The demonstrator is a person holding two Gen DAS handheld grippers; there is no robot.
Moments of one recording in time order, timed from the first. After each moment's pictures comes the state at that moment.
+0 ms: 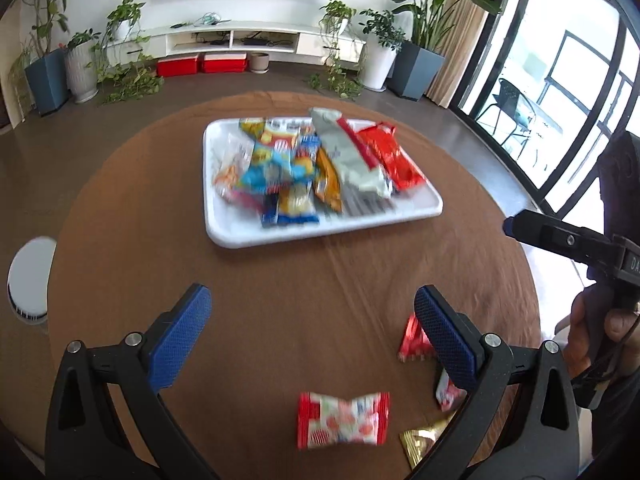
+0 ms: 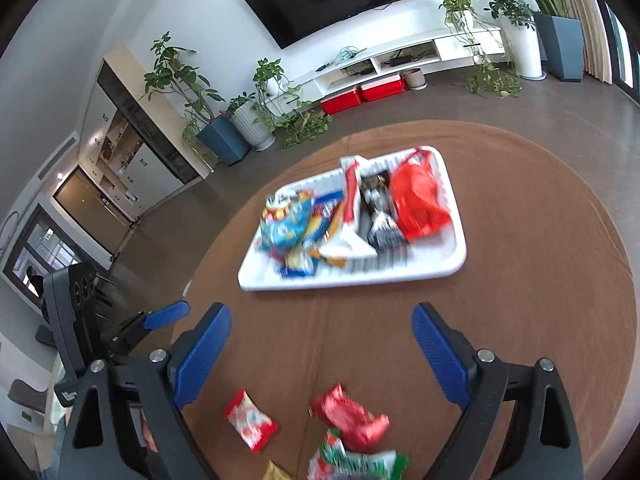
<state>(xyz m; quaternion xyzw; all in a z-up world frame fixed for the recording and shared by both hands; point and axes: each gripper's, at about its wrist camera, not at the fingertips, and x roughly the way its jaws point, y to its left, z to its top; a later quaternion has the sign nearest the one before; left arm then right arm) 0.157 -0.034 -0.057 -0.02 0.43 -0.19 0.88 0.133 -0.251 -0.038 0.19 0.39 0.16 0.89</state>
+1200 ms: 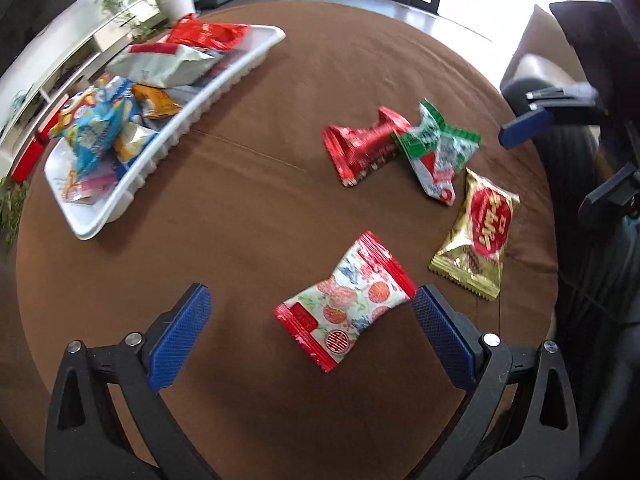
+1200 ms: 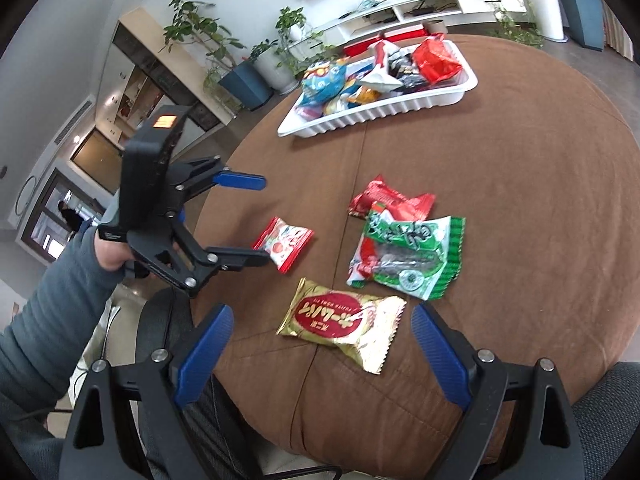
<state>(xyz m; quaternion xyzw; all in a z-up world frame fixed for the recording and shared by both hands) 0.138 -0.072 -0.112 0.31 0.47 -0.44 0.71 0.003 -0.216 -0.101 0.18 0.46 0.22 0.84</state>
